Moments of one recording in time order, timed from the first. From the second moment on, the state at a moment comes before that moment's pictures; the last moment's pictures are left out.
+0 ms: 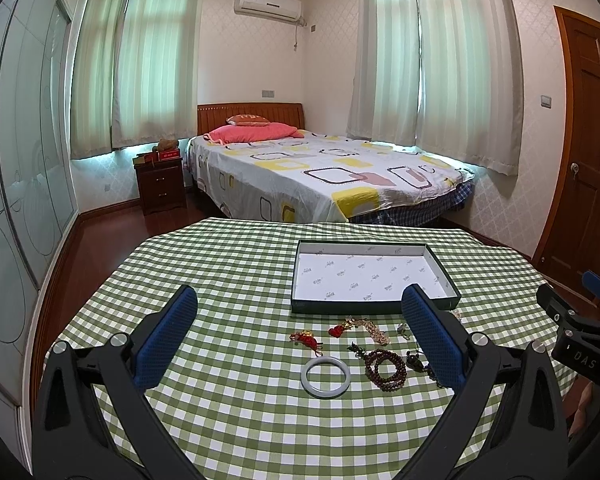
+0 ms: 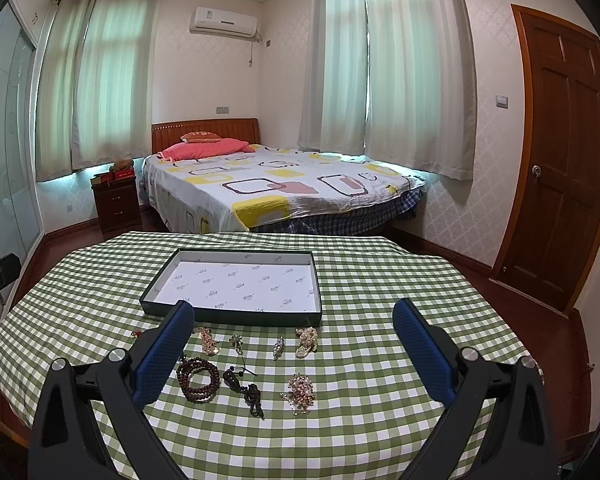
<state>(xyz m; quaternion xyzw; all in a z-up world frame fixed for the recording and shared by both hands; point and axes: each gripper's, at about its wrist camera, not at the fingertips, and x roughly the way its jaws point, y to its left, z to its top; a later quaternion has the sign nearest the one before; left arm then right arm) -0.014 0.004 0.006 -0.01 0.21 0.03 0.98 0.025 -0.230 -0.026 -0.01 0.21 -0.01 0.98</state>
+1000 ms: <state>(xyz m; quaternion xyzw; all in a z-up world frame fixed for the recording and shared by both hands) 0.102 -0.014 -0.167 0.02 0.37 0.01 0.93 0.096 -0.269 -0.182 0.03 0.34 -0.01 0.94</state>
